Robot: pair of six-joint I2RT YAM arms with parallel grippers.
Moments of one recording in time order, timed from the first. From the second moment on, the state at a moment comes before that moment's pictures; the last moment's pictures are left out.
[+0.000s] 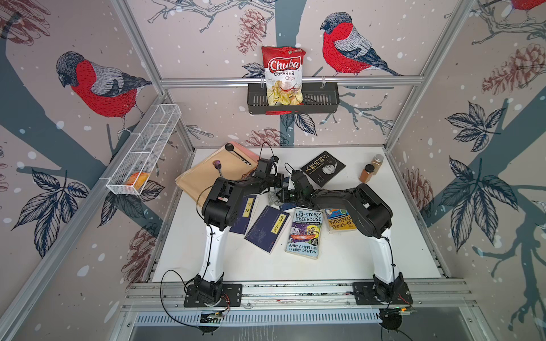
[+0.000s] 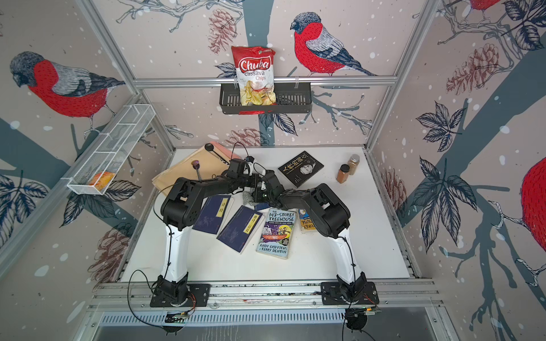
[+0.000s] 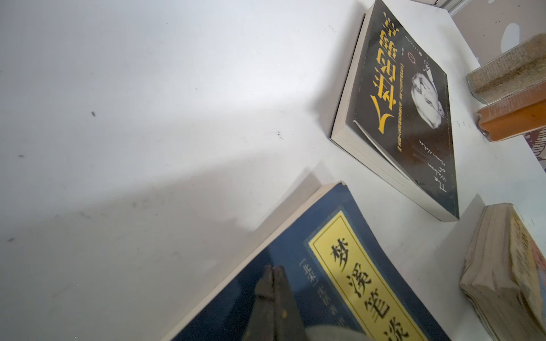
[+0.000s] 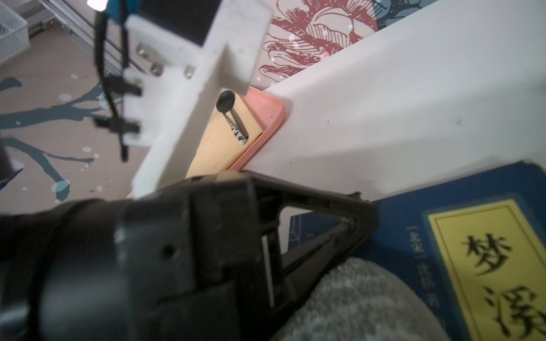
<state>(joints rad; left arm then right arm) -0.39 2.22 1.40 0.08 0.36 -0.26 0.71 2.18 1.26 0.23 -0.27 0.58</state>
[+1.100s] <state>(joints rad) -0.38 2.18 1.44 -0.08 0.37 -0.25 0.65 2.18 1.25 0.28 -0.26 0.59</state>
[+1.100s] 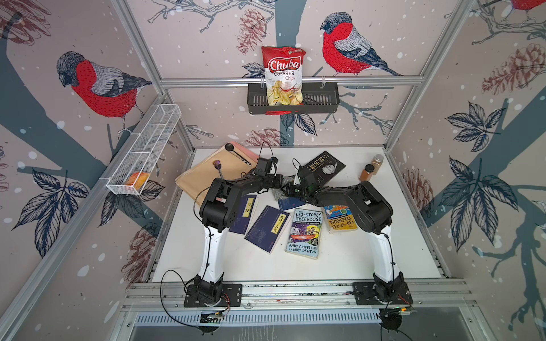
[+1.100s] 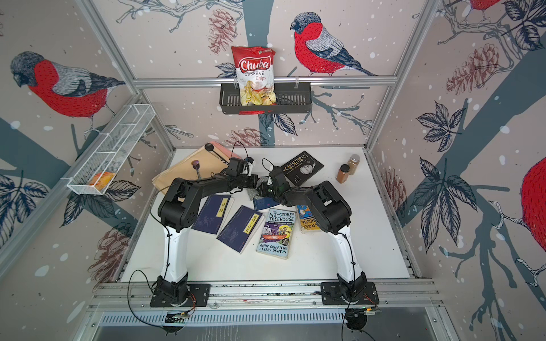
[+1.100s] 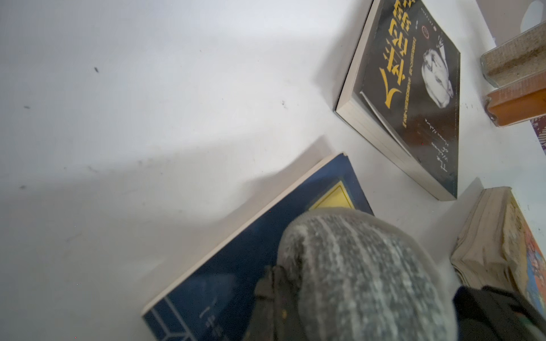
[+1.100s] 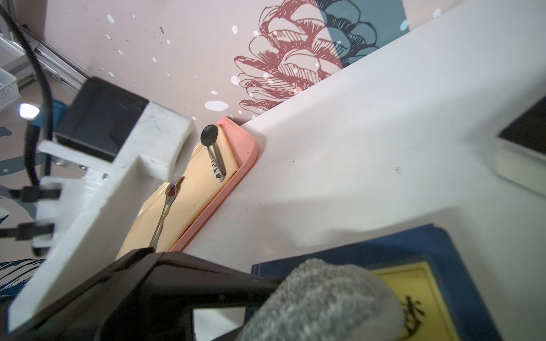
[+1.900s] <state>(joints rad) -0.37 2.19 1.47 -0.14 0.35 -0.23 0.63 2.28 1.43 0.21 -0.23 0.55</state>
